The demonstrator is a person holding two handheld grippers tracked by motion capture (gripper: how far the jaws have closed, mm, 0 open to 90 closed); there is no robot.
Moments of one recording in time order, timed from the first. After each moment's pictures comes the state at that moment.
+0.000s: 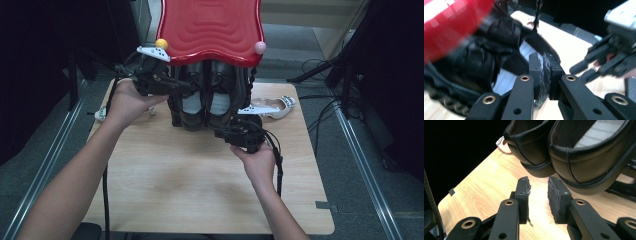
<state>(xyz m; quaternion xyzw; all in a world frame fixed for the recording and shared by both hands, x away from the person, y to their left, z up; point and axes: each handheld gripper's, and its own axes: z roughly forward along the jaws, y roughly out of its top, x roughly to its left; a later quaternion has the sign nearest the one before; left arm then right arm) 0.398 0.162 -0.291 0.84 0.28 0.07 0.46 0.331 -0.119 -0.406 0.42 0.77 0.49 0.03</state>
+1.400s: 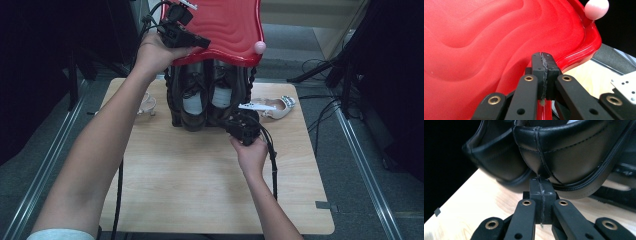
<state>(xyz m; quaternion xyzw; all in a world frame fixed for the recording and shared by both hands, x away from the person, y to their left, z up) 0.479 0.116 -0.236 0.83 0.30 0.13 0.44 0.373 -0.118 -0.437 0.45 0.73 0.51 0.03</state>
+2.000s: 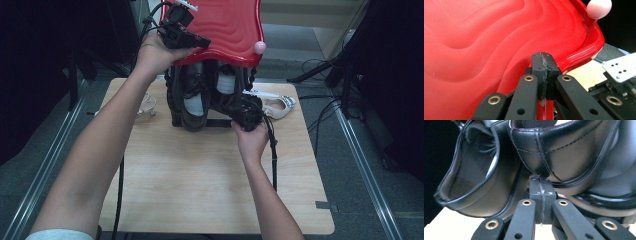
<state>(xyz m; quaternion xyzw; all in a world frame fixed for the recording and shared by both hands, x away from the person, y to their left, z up) 0.477 0.115 -0.237 0.83 0.30 0.14 0.44 0.406 -0.123 -0.425 0.49 0.70 0.51 0.07</state>
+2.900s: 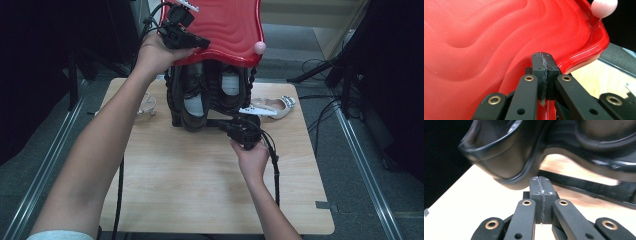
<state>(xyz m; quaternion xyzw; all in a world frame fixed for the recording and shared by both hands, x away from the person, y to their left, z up) 0.477 0.113 -0.238 0.83 0.31 0.15 0.43 0.356 -0.118 -0.443 0.45 0.73 0.51 0.06</state>
